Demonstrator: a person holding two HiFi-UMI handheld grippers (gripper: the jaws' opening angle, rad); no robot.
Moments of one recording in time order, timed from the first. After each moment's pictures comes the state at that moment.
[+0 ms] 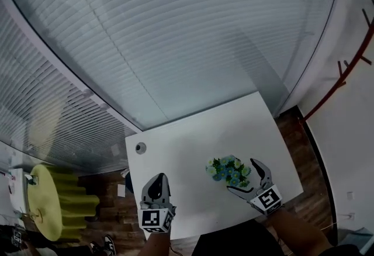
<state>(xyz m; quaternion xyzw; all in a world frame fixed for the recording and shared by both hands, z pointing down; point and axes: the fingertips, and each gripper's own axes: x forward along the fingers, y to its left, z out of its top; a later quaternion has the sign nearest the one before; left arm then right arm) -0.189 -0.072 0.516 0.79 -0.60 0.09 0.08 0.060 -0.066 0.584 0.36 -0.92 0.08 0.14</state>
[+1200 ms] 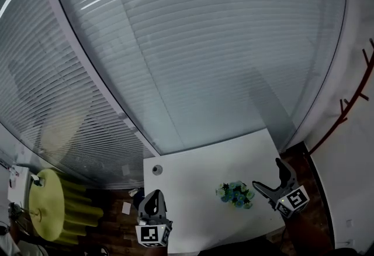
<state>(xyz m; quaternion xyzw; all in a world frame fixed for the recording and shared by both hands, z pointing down) -0.241 -0.057 0.423 0.76 -0.65 0.05 -0.02 0.109 -0.133 0.428 0.41 -0.91 0.03 0.04</state>
